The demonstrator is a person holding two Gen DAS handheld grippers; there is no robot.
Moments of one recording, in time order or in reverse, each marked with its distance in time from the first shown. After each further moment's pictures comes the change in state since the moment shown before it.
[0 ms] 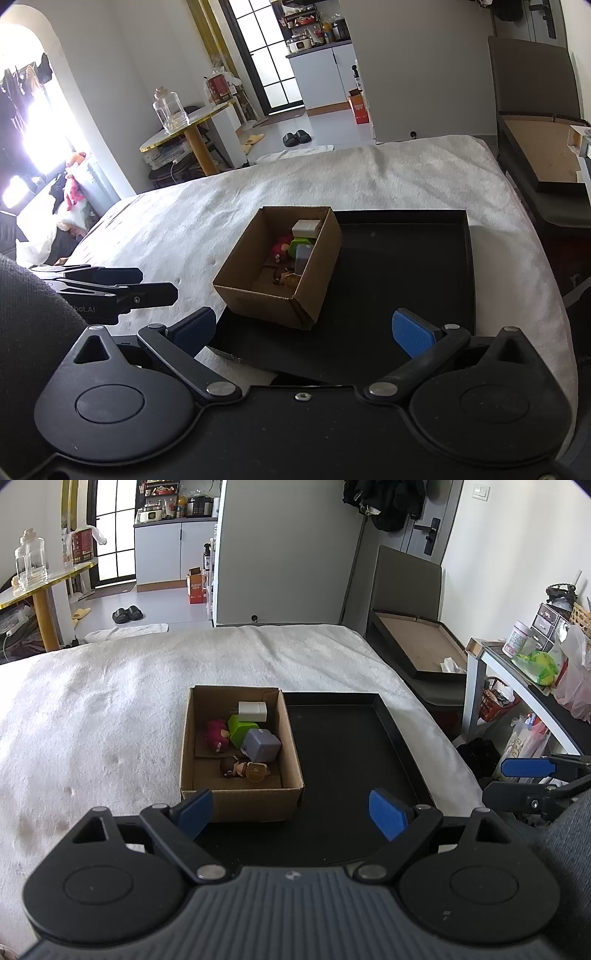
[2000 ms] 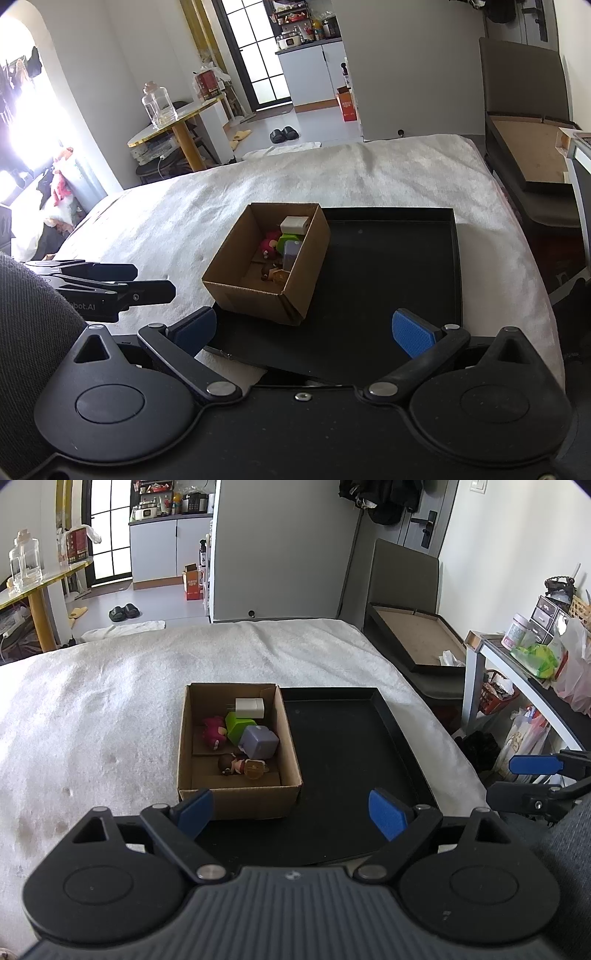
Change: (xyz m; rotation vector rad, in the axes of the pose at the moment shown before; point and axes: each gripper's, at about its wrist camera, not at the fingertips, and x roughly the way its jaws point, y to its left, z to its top) left arm 0.005 -0.002 0.001 0.013 0.016 -0.003; right arm -0.001 0.004 -0.002 -0.004 0.012 -0.052
